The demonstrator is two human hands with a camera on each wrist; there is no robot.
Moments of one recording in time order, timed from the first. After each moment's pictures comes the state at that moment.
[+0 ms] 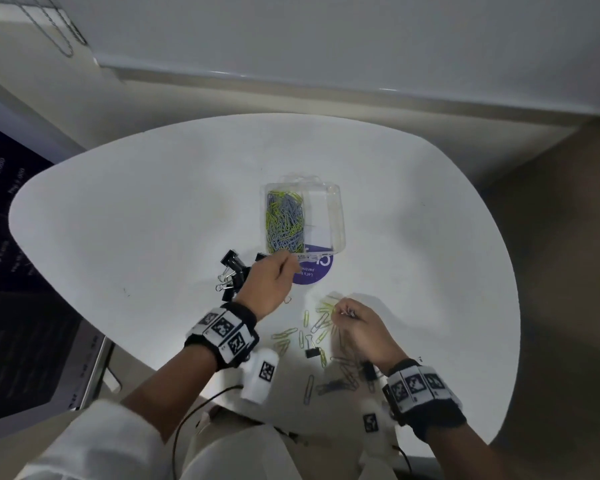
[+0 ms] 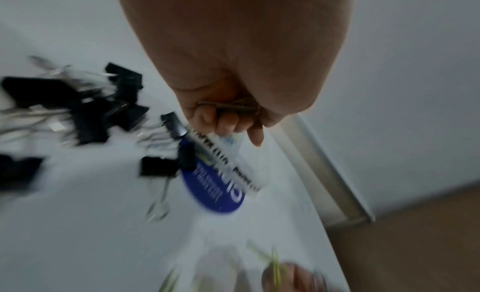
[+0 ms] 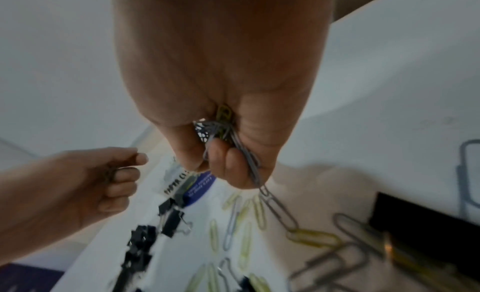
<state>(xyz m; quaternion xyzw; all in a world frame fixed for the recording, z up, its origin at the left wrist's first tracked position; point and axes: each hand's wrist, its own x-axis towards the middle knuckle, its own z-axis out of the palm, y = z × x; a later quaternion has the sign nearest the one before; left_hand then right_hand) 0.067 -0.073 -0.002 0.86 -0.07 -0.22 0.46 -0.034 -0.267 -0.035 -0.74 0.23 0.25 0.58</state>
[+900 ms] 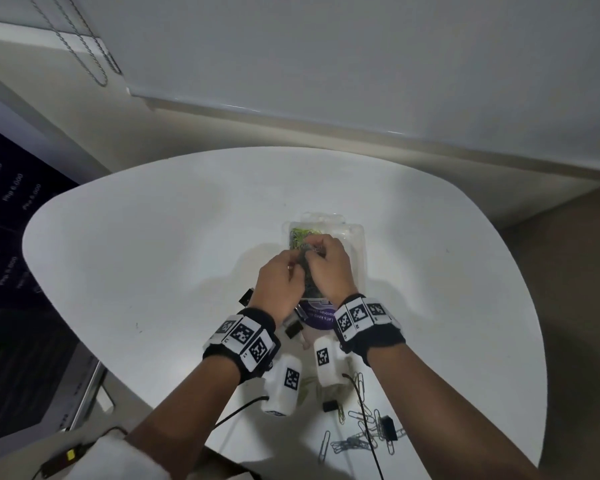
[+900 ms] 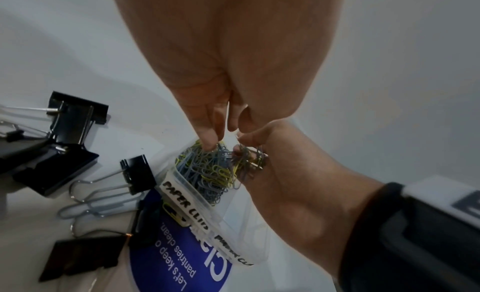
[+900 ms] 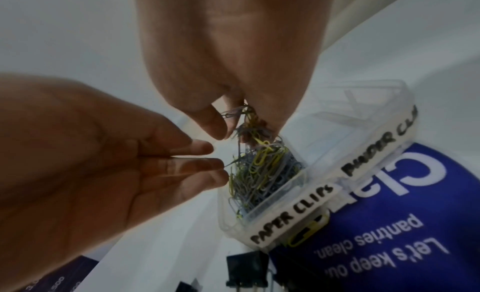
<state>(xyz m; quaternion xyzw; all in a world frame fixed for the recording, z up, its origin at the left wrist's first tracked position) 0.138 -0.063 -0.003 0.85 0.04 -0.17 0.49 0.157 -0.181 -0.024 -0.80 0.19 0.12 0.55</state>
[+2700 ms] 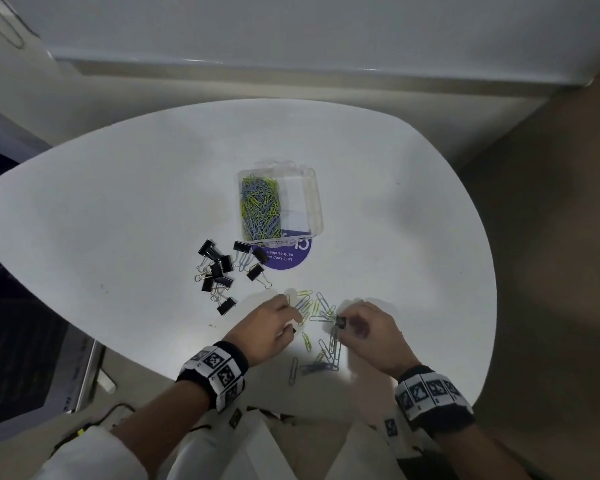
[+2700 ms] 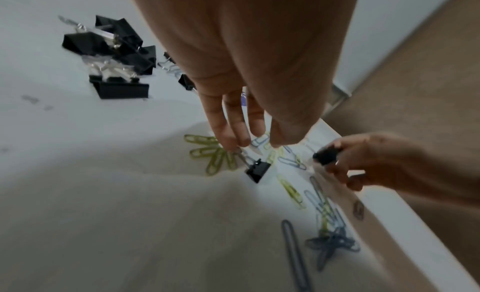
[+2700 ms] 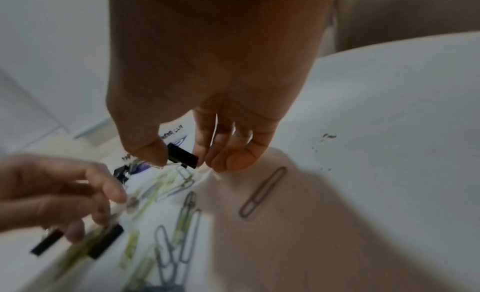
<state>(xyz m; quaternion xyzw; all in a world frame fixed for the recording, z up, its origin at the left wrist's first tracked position) -0.014 -0.069 -0.043 0.85 -0.31 -0.30 0.30 -0.094 -0.318 -0.050 -0.85 0.11 0.17 0.48</state>
